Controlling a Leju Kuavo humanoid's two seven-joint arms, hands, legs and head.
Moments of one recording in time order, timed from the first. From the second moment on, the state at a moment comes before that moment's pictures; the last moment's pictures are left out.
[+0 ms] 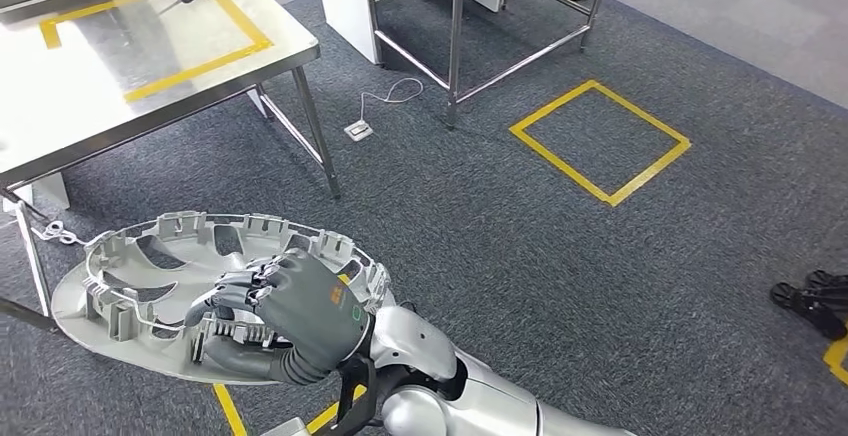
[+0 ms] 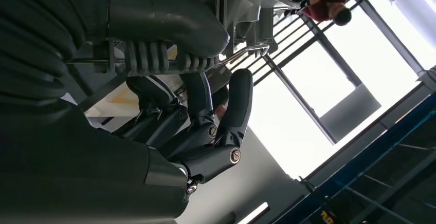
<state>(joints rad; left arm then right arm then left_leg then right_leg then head) -0.09 0.00 0.18 -0.18 -0.47 0.16 0.12 -0.45 0.12 0.90 -1.55 0.66 -0.25 -0.25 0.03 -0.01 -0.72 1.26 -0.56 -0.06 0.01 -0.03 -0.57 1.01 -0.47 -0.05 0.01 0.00</state>
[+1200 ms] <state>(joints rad) -0.08 0.00 0.20 -0.18 -0.46 0.14 0.14 -0.45 0.12 0.89 -1.53 0.62 -0.29 -0.29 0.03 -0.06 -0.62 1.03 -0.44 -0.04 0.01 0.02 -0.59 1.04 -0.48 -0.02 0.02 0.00</state>
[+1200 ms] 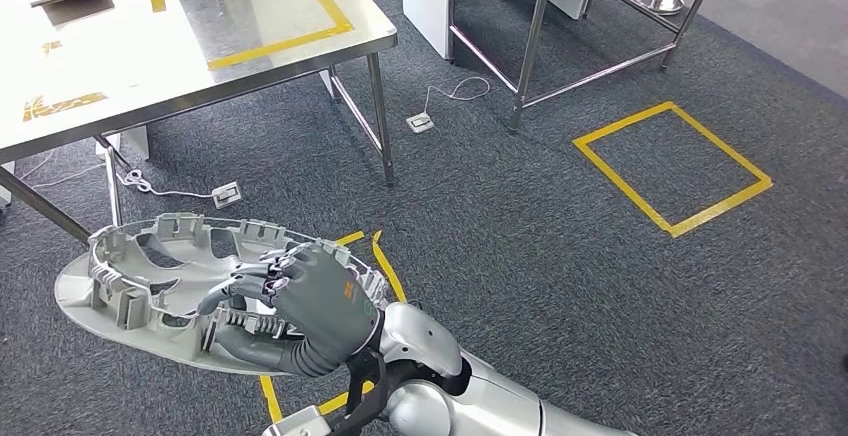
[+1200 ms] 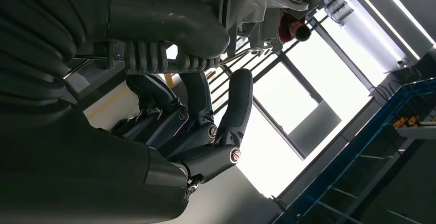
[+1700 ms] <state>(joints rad) -0.09 0.00 0.20 -0.18 -0.46 0.14 0.15 -0.45 0.12 0.89 -1.52 0.62 -0.29 -0.29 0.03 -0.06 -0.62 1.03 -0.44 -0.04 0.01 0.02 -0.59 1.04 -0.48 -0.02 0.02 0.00</state>
